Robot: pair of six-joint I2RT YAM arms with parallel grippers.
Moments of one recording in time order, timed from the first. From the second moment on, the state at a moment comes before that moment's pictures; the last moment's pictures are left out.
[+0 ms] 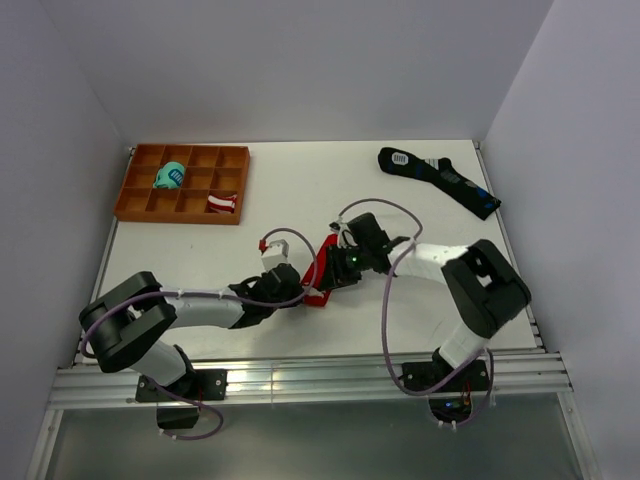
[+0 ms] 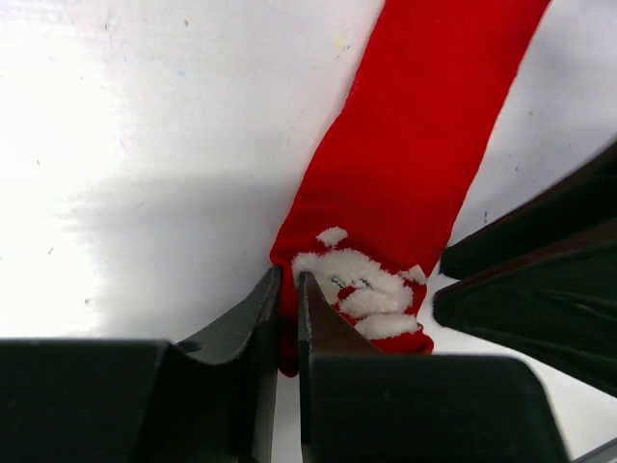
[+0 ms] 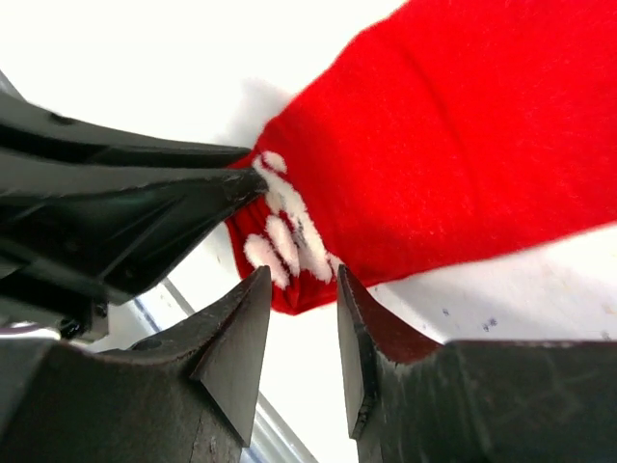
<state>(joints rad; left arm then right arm) -0.97 1.51 0.53 0.24 -0.37 -0.95 0.58 1.66 0.82 -0.13 -0.56 0.46</state>
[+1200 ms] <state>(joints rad) -0.92 1.56 0.70 -0.05 -0.17 -1.02 0.91 1.33 0.21 0.83 -0.07 0.59</state>
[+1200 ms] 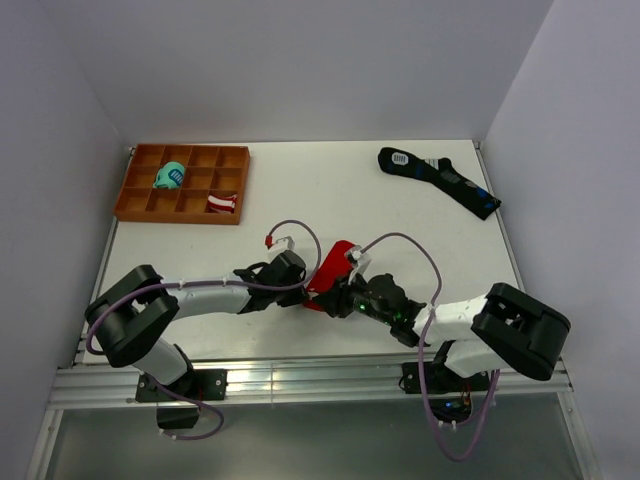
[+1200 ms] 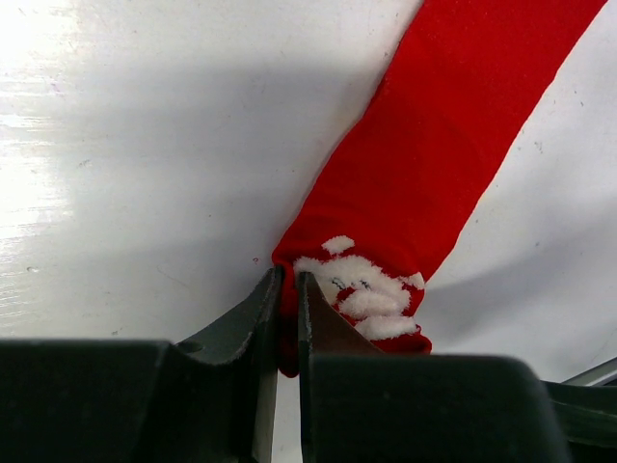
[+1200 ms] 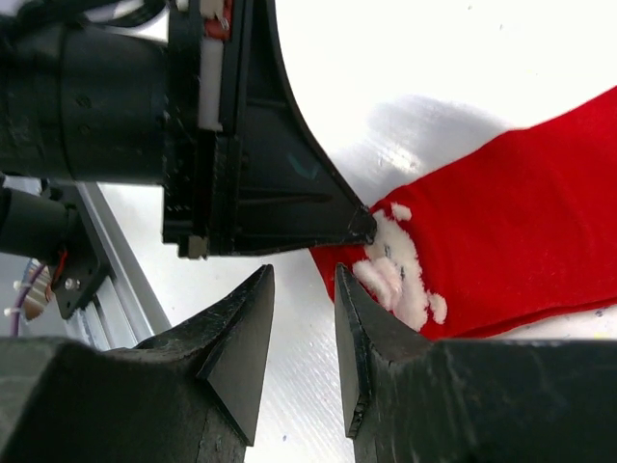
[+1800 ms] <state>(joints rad) -0.92 1.56 0.70 -0.05 -0.14 -1.02 1.00 1.24 0.17 0.81 0.09 0.58</state>
